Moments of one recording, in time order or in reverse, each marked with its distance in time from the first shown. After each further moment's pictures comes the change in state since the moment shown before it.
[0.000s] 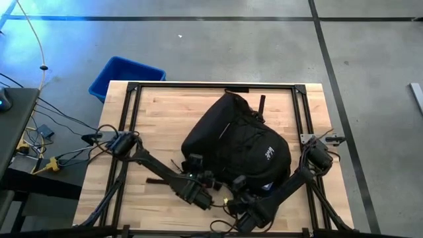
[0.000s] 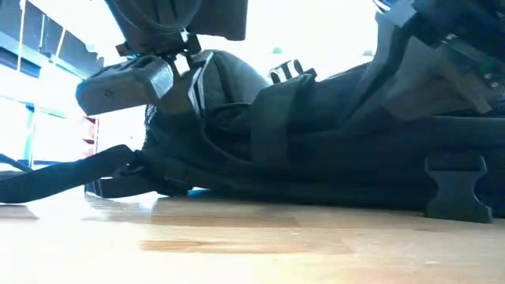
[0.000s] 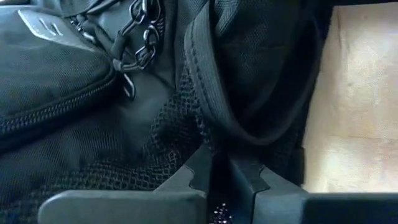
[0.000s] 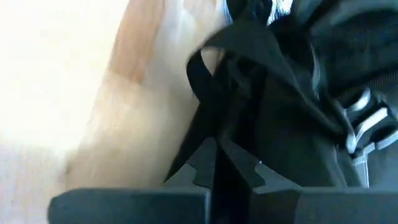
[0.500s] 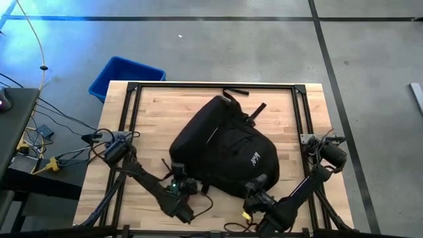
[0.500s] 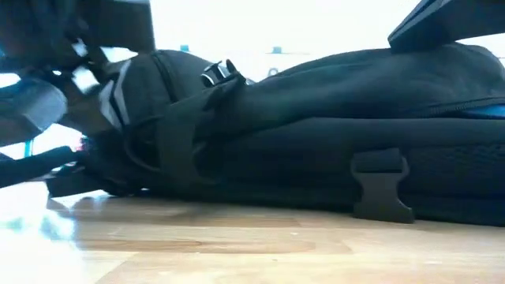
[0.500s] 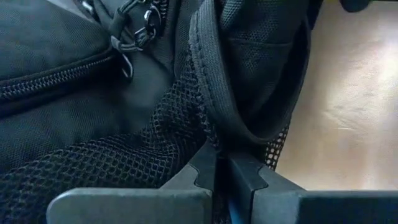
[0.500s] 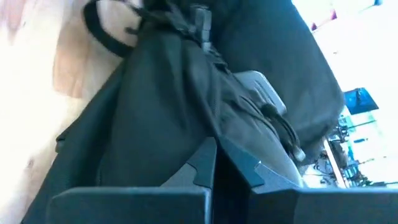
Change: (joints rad) left arm -0.162 0.000 -0.142 -0.082 -0.013 -0.419; right arm 0.116 -0.132 -0.094 -0.192 0.245 0.442
